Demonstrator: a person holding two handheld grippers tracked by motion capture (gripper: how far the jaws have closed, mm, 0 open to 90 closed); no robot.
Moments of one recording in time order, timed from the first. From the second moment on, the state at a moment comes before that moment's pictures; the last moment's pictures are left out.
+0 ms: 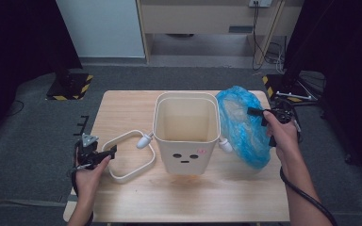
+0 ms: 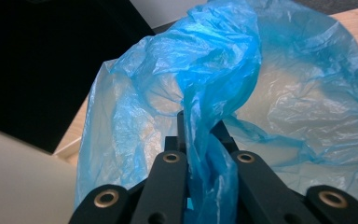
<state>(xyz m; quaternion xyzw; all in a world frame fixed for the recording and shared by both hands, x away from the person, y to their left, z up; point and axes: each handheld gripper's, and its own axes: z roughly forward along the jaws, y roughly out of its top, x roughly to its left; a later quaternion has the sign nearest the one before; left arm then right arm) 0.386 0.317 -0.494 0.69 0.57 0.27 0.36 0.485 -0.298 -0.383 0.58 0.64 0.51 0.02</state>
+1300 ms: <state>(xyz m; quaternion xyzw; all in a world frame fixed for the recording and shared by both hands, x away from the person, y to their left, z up) 0.386 0.318 -0.494 0.69 0.57 0.27 0.36 0.476 -0.289 -0.328 0.54 0.64 0.55 0.02</state>
